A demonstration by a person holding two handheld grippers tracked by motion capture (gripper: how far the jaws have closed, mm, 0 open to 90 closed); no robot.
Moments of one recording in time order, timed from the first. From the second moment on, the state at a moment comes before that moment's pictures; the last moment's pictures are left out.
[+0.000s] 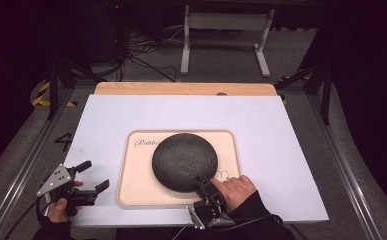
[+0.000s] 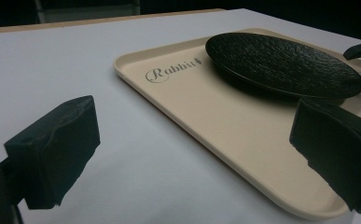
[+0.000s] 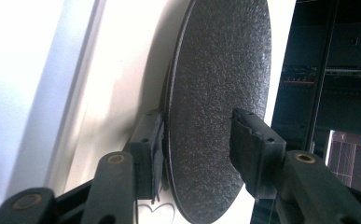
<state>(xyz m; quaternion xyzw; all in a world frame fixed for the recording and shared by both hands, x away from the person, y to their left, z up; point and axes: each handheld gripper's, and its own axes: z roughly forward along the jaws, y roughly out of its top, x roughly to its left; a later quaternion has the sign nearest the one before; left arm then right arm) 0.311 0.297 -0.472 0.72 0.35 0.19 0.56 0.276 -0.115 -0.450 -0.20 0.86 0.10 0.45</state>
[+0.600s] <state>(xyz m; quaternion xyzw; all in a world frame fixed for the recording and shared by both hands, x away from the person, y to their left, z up) 0.311 0.297 -0.472 0.73 0.34 0.19 0.56 0.280 -0.143 -0.409 -0.09 0.86 0.29 0.40</state>
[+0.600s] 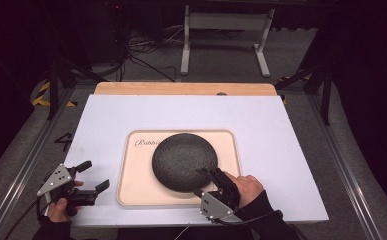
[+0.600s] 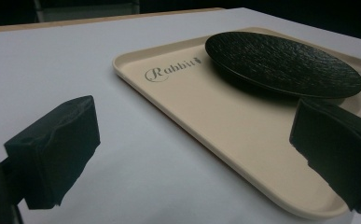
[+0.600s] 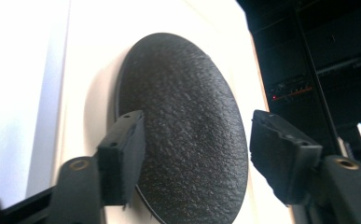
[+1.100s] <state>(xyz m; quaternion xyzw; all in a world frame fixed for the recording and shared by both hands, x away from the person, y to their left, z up) 0.312 0.297 -0.472 0.73 0.35 0.19 0.56 0.302 -0.180 -0.392 0.06 0.84 0.44 0.32</state>
